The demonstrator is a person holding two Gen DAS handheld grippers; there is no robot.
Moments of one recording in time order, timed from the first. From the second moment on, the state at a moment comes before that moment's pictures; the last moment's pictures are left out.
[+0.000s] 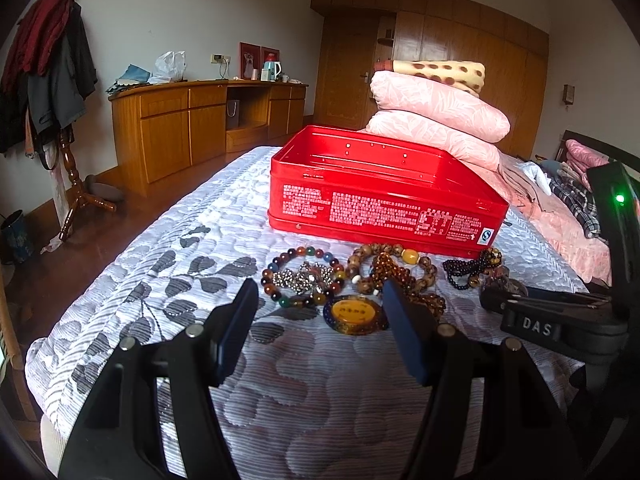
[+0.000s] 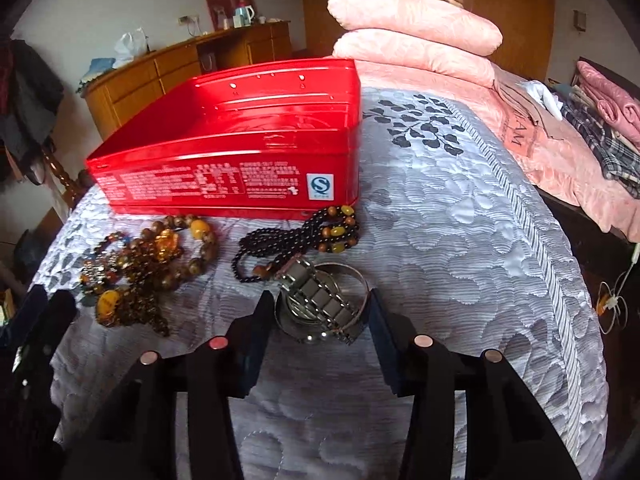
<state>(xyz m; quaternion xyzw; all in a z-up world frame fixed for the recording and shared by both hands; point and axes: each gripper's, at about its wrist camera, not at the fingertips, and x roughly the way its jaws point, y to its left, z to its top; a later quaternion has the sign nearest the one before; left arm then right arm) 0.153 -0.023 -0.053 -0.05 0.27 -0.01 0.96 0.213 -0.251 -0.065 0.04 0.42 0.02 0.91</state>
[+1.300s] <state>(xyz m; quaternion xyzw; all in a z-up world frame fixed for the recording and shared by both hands) 0.153 -0.023 -0.055 -0.04 0.27 -0.02 0.96 0.201 -0.270 -0.054 0.15 0.37 0.10 0.91</state>
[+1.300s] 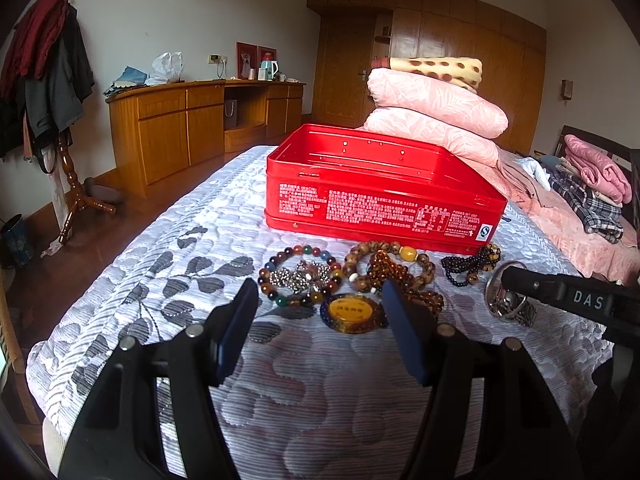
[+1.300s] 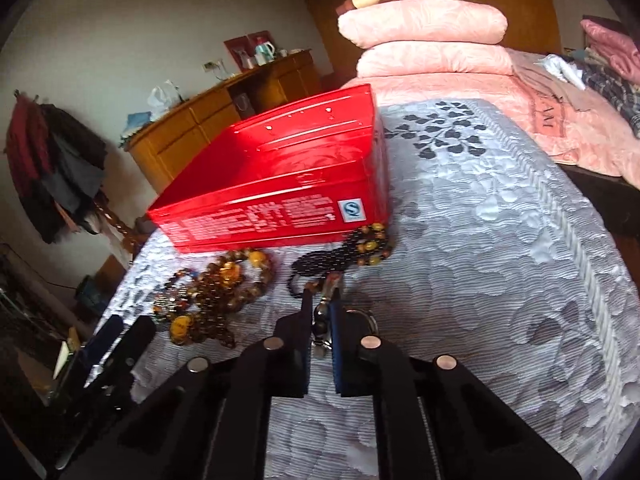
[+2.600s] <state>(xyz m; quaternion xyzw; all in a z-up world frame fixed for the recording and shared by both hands) 0.197 -0.045 -0.072 -0.05 0.38 -0.06 0.92 0.198 -0.269 -0.061 0.17 0.36 0.14 0.91</state>
